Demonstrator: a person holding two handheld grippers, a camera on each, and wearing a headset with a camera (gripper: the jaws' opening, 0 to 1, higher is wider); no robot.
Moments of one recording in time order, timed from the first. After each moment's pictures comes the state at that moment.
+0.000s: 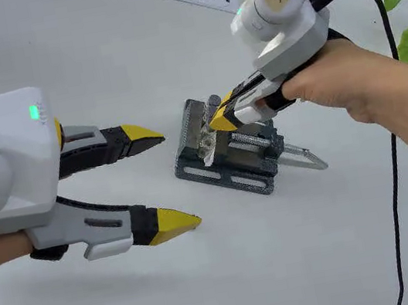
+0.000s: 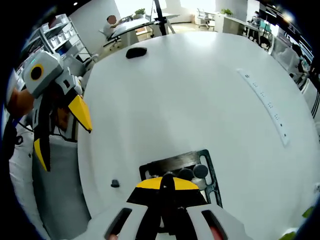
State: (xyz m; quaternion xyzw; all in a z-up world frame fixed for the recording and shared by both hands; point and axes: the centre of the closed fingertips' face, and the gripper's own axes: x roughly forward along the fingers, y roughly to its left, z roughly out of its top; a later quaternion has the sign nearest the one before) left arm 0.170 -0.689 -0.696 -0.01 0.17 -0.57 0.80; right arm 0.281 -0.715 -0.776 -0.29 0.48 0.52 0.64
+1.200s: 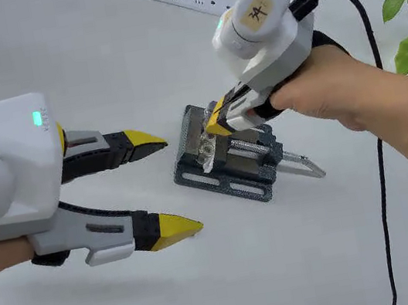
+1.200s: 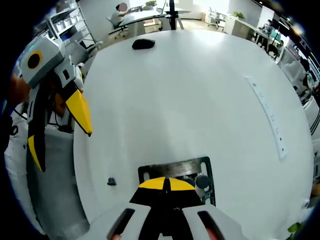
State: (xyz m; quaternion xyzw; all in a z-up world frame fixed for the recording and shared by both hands) left arm 0.172 -0.690 -0.695 -0.02 0.16 -0.57 0.80; right arm 0.281 -0.702 -0.782 -0.37 0.46 0.54 0.60
